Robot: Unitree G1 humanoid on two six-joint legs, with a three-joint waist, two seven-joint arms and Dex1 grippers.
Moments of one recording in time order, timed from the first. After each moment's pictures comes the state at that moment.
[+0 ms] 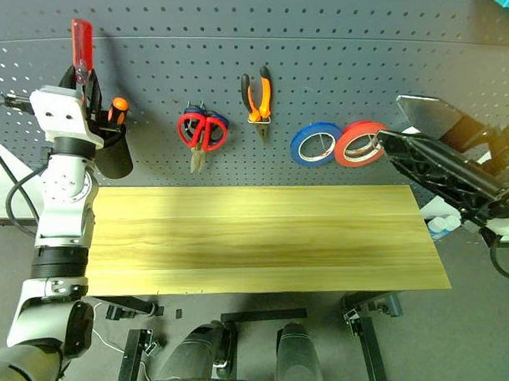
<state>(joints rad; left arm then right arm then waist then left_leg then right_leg) -0.56 0.43 0.23 0.21 0.03 -0.27 0.02 -0.11 -1.08 -0.84 -0.52 1.79 0.82 0.47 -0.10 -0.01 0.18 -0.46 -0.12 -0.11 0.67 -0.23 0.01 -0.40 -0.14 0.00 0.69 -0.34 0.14</state>
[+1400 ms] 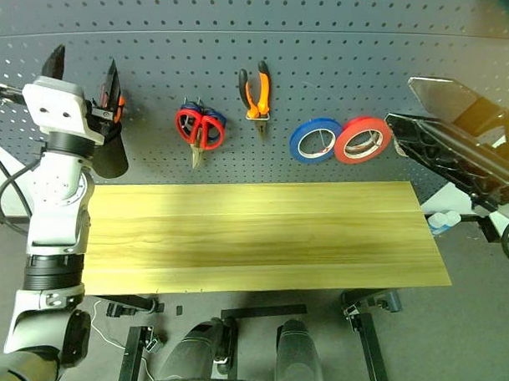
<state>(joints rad) -0.50 0.45 0.21 -0.07 0.03 -0.15 -0.07 -0.16 -1.11 -0.83 -0.49 1.70 0.82 0.52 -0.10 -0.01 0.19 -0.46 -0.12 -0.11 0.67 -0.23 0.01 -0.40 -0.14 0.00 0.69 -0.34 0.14</state>
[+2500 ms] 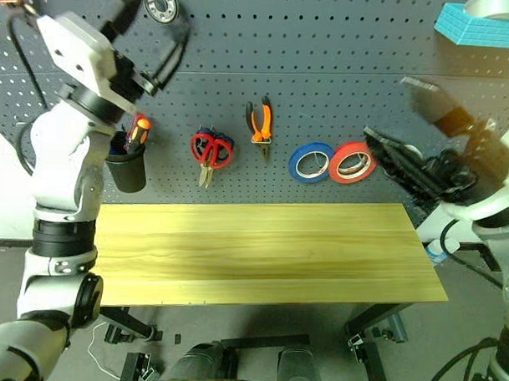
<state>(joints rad) -0.71 0.43 0.08 -0.10 -0.23 -0.01 -0.48 -0.13 -0.78 -0.56 -0.55 1.08 0.45 0.75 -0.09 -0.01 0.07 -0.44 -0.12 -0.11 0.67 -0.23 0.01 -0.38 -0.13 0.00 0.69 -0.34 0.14</state>
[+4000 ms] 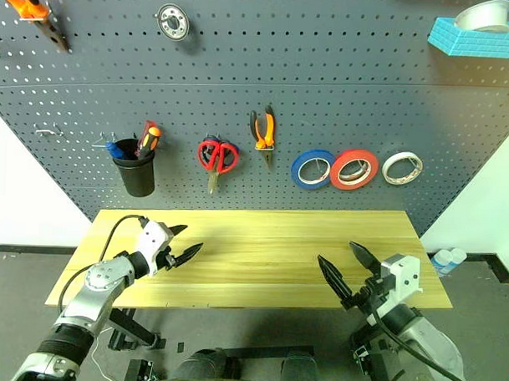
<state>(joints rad) -0.09 0.44 -0.06 0.37 -0.14 -0.18 -0.70 0.45 -0.38 -0.24 -0.39 0.57 0.14 0.68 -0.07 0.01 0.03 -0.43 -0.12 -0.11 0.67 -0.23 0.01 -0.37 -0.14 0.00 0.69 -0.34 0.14</state>
